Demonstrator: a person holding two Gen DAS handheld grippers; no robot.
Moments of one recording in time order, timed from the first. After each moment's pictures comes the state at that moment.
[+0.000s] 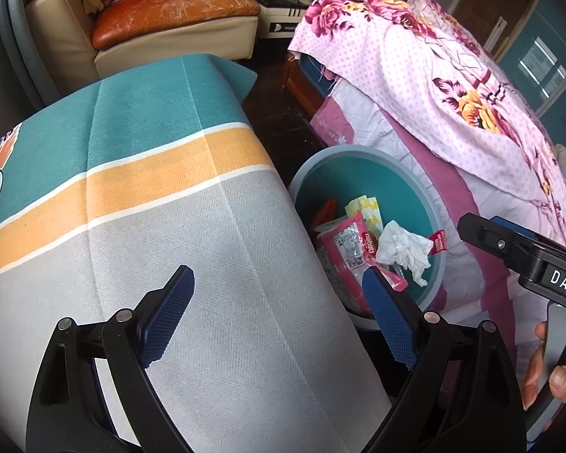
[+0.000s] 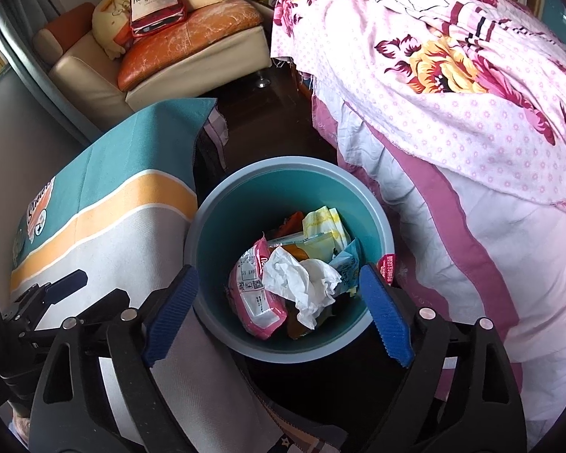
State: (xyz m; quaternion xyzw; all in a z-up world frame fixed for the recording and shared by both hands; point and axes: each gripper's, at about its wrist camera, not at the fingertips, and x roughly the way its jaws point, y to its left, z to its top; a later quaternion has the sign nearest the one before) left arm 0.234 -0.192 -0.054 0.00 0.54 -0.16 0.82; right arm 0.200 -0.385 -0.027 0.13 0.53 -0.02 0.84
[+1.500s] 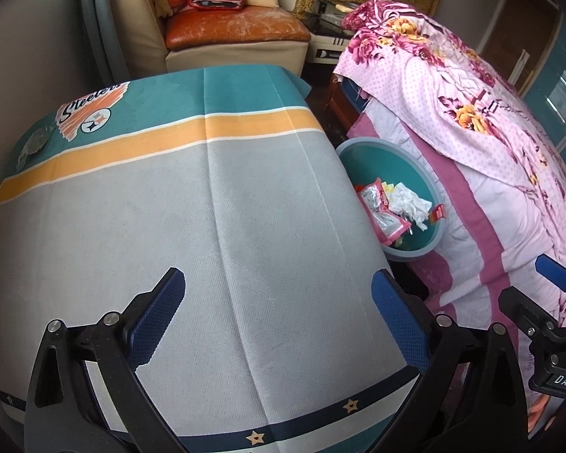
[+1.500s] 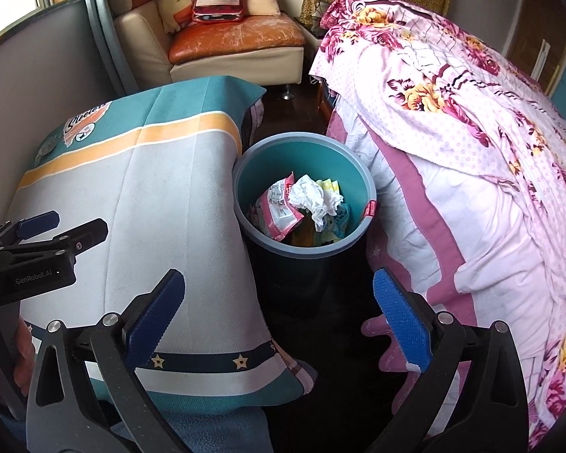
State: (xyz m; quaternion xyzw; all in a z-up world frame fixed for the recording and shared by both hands) left arm 0.100 -0.128 -0.007 -0.02 0.51 -0.07 0.86; right arm 0.045 -0.320 0.033 0.00 0.50 0.01 0.87
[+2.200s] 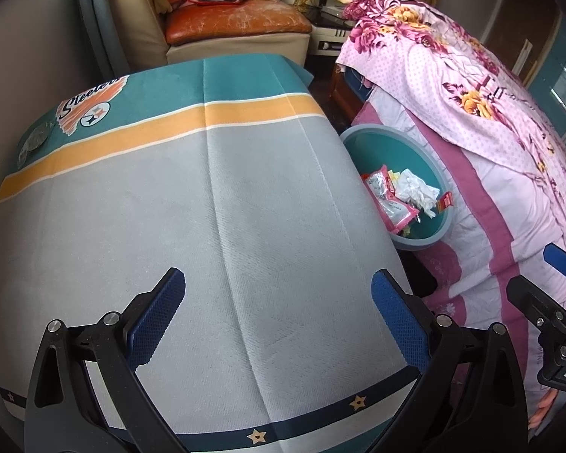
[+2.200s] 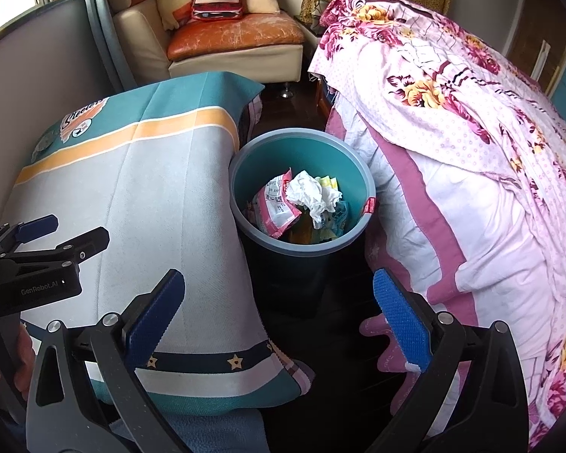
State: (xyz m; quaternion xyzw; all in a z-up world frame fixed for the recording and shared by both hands) left arm 0.099 -0.134 -0.019 -0.01 0.52 -0.07 0.85; right arm 0.047 -0.320 0.024 0.00 0.50 0.00 0.87
